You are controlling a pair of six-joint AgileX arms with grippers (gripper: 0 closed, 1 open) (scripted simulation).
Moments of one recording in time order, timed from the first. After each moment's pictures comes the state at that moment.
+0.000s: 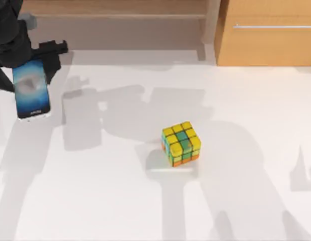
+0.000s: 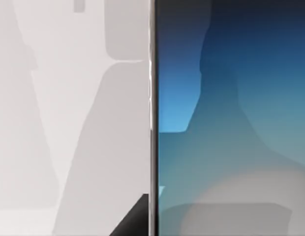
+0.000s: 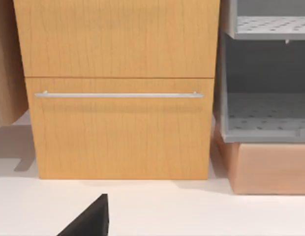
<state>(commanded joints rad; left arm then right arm) -0.11 2.04 1.68 -1.05 0.00 -0.35 0.00 0.00 0.00 0.00 0.00 0.00</state>
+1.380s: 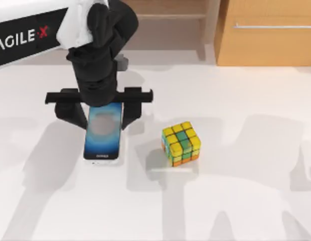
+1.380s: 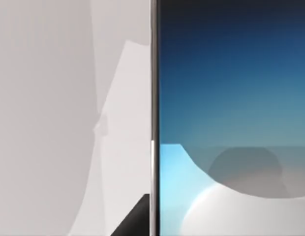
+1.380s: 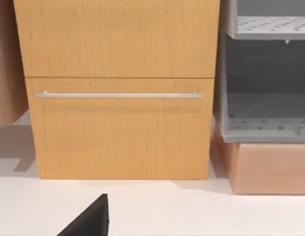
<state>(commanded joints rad) -0.49 2.01 1.58 -1.12 -0.01 -0.47 0.00 0.00 0.00 0.00 0.00 0.00</state>
